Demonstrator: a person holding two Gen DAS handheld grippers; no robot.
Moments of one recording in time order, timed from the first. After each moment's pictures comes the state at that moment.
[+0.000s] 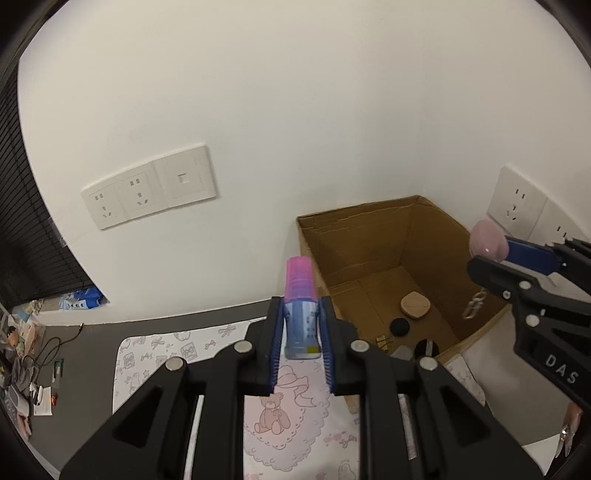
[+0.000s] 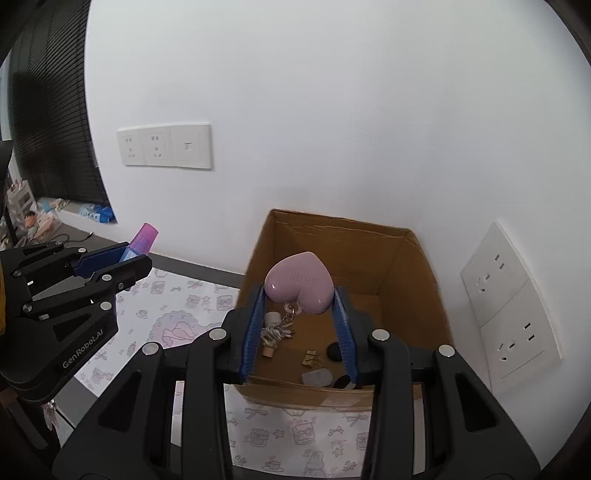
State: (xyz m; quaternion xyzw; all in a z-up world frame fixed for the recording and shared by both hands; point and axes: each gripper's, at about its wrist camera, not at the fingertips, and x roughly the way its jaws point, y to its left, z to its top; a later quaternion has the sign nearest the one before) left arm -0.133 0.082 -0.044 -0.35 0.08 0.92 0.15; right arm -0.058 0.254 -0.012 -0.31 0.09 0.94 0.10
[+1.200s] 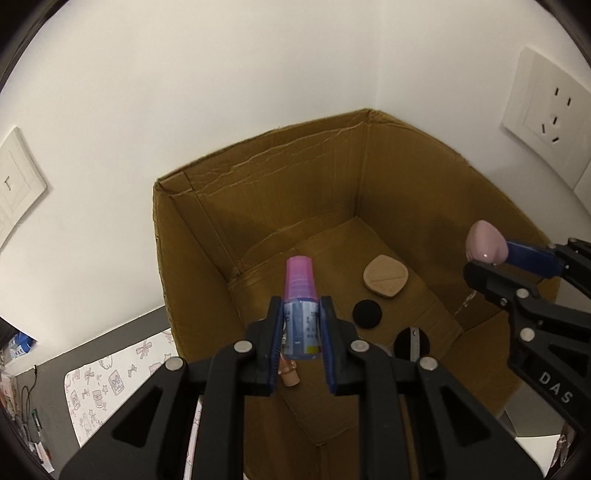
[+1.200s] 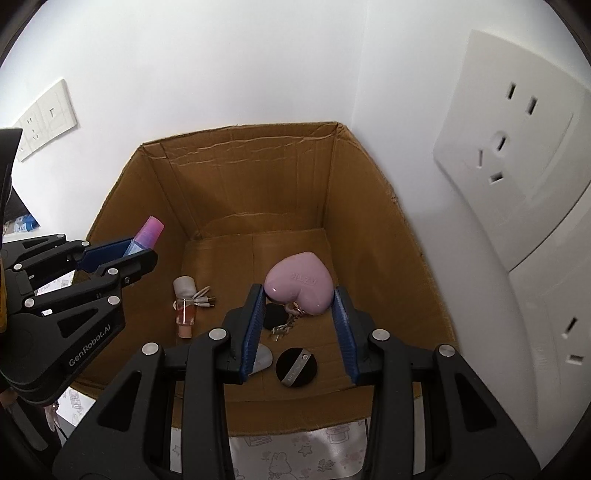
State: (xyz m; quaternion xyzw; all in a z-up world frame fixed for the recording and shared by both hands) left arm -0.234 0.199 -0.156 -0.44 0.15 0.85 0.24; right arm -0.110 0.354 -0.141 -0.41 0.18 0.88 0.18
